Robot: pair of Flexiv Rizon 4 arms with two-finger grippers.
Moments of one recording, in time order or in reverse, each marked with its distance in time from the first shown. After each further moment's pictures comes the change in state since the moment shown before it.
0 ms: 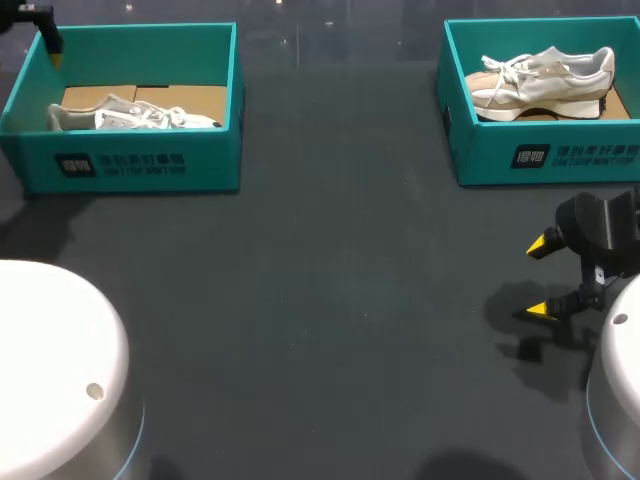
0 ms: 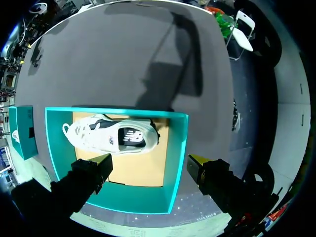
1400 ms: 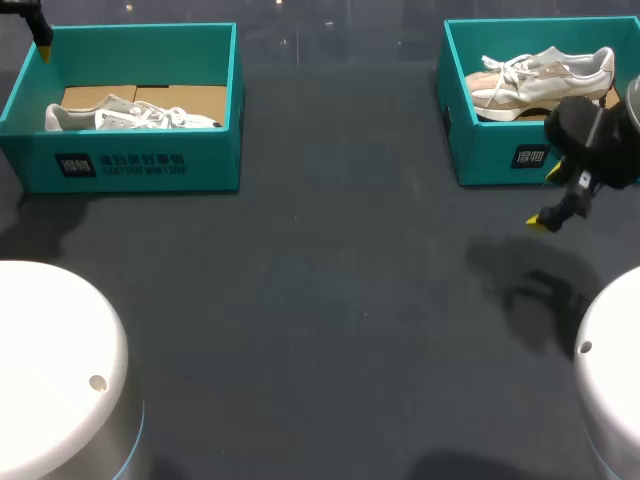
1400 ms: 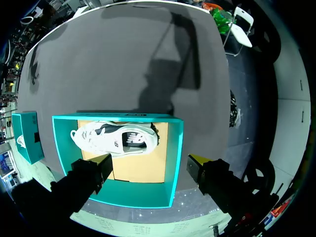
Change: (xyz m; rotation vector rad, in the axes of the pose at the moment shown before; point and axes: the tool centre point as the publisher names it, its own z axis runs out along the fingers) left arm 0.001 -0.017 -0.028 -0.036 -0.016 0.032; right arm -0.095 0.035 -0.055 0.176 -0.136 0.315
